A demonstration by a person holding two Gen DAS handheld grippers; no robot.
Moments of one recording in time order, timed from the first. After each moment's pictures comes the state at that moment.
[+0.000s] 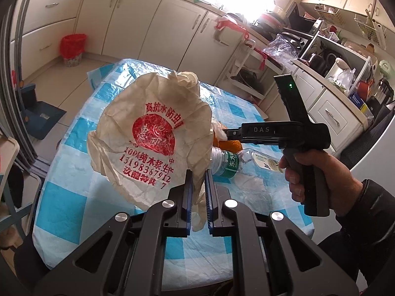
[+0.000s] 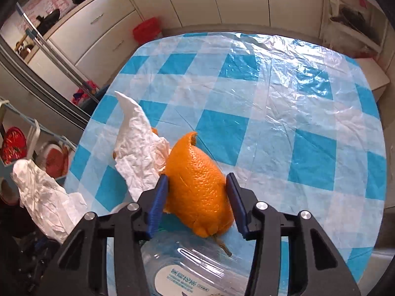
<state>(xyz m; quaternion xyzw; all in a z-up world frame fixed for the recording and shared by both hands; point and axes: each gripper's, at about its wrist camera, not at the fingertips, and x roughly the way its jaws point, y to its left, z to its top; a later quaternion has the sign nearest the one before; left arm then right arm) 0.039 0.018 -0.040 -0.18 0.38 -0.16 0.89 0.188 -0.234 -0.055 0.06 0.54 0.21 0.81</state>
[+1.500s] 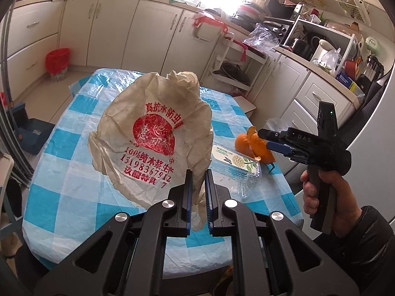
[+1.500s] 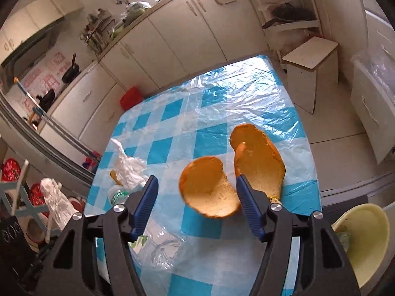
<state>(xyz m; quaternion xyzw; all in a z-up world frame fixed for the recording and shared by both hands) 0.016 -0.032 -0.013 -0.13 0.37 -0.19 0.90 0.107 -0.383 -0.040 0.24 0.42 0.15 0.86</state>
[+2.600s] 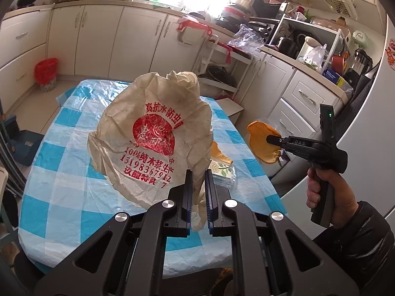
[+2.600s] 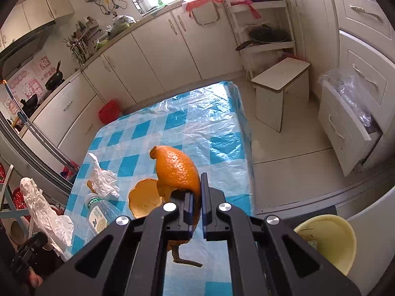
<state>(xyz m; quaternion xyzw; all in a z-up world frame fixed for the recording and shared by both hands) 0.006 -0.059 0.008 -0.11 0.35 -0.23 0.90 0.072 -0.437 -0.012 0.18 0.39 0.07 0.90</state>
